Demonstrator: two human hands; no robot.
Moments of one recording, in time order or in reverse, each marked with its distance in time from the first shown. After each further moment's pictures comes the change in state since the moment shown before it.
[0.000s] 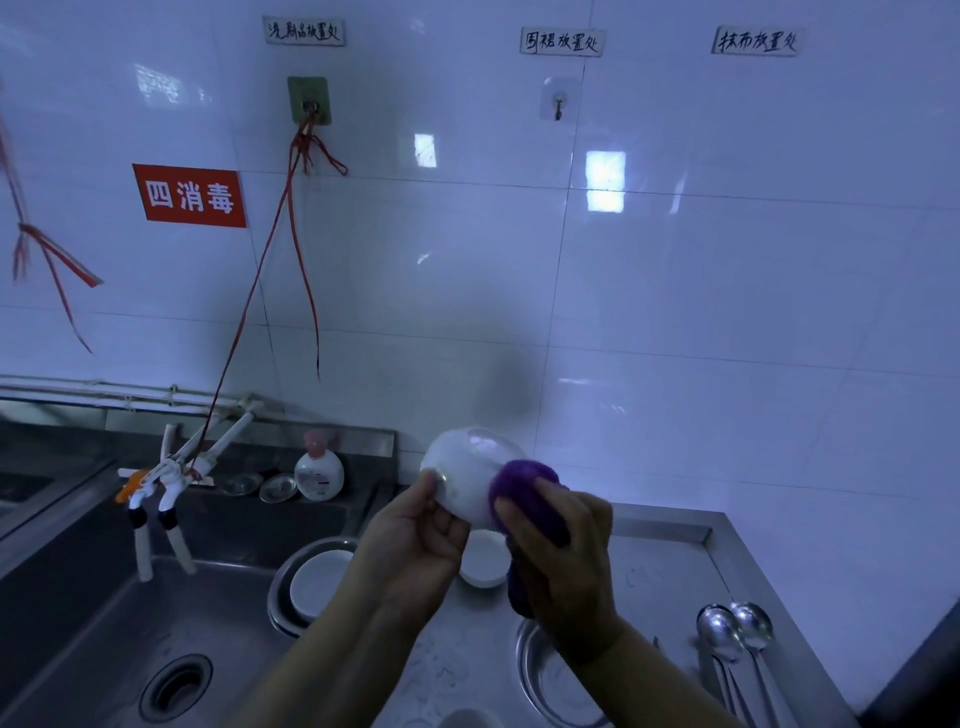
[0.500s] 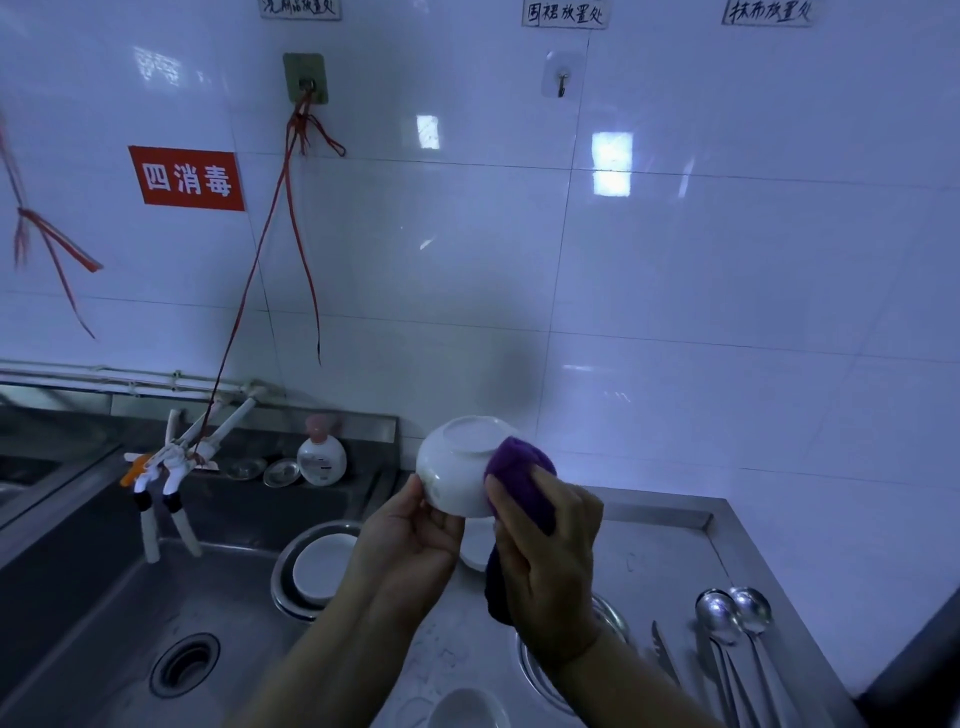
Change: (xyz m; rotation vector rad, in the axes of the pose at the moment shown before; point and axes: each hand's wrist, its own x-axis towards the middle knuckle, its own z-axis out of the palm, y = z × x) left_hand 0.008 -0.009 -0.016 -0.183 -0.030 -0.035; right_hand -0.001 -0.025 0.002 0.061 0.044 0.177
